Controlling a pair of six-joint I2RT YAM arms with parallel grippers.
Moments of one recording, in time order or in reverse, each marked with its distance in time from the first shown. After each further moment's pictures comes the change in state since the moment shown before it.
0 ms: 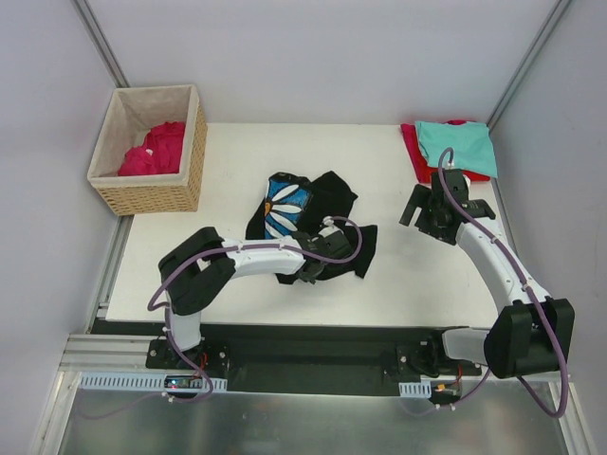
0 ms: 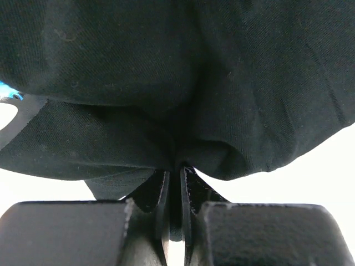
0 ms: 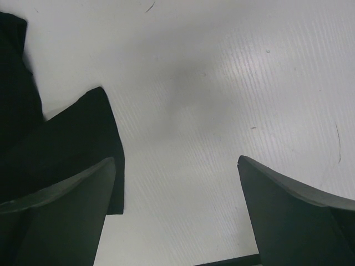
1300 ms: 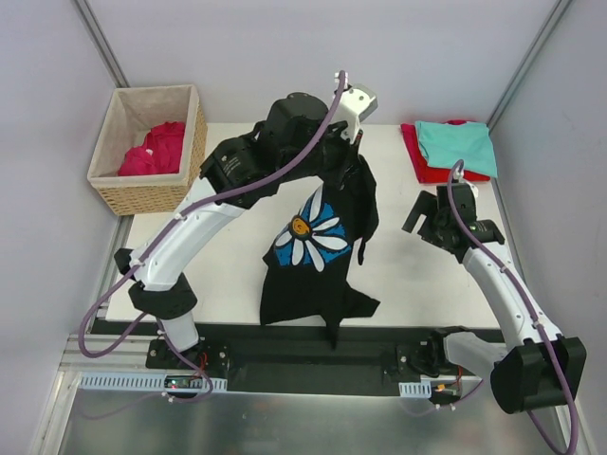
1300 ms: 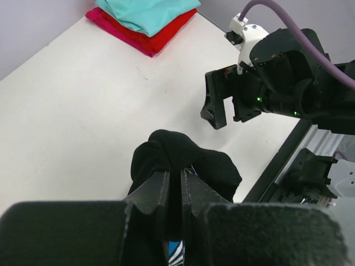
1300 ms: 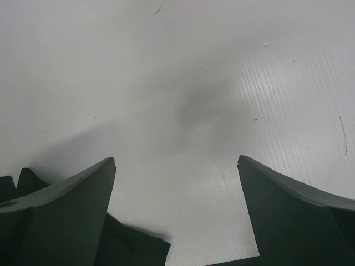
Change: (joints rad) left arm 0.051 -0.116 1.207 -0.375 0.354 0.267; right arm 0.018 -0.184 -0.111 0.036 0.011 0.043
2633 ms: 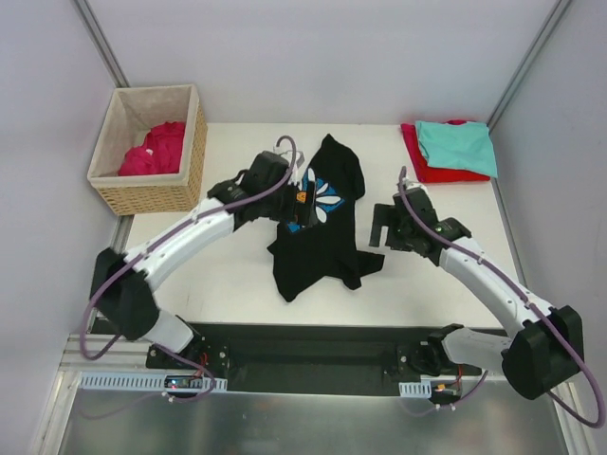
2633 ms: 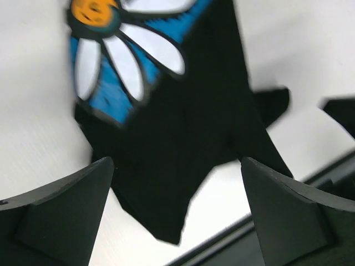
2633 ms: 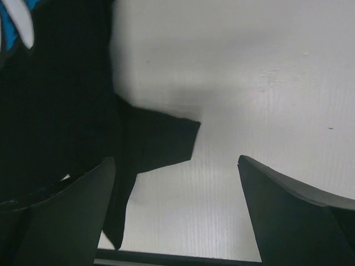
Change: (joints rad) left arm 0.383 -0.179 -1.049 0.439 0.159 -0.271; right arm 0.251 0.090 -0.015 0.062 0.004 -0.060
